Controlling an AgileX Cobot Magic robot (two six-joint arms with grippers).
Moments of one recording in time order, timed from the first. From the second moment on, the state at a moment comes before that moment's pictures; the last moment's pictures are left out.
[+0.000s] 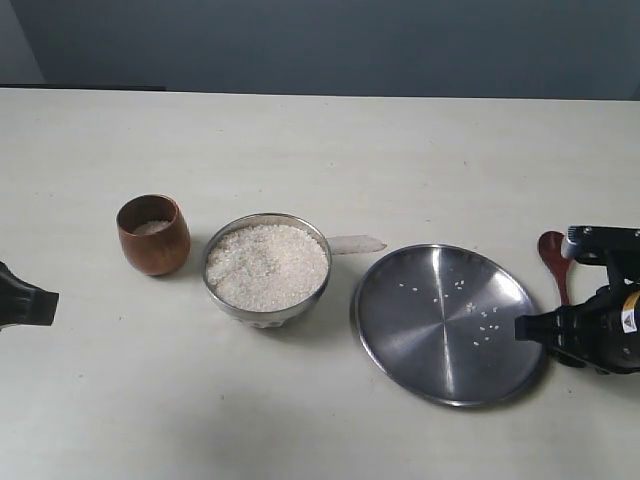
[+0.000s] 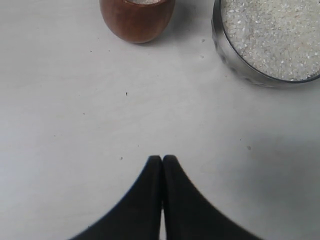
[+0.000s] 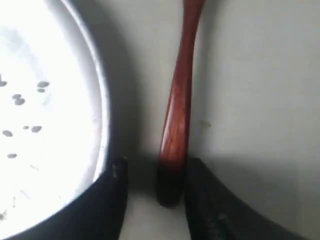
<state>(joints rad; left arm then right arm) -0.04 0.91 -0.53 -0.31 0.74 0.16 0.15 1.54 -0.37 -0.35 0.10 0.54</state>
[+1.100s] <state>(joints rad) -0.04 0.91 -0.53 -0.31 0.75 0.16 0.15 1.49 -0.45 -0.49 0.22 0.58</state>
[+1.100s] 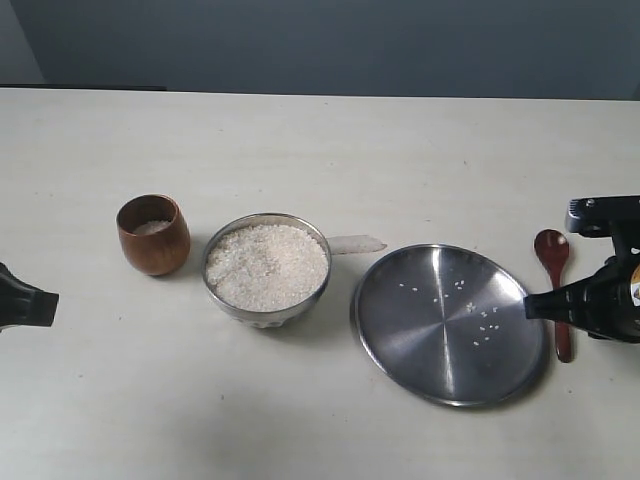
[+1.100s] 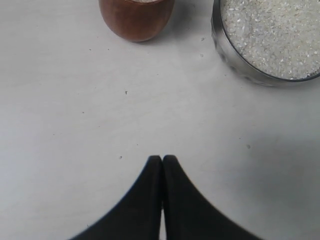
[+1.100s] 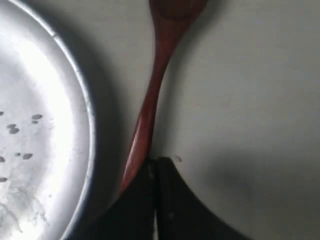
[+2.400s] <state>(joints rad) -0.04 0.91 -0.53 -0.32 0.74 0.16 0.15 1.62 -0.47 -0.51 0.20 0.64</state>
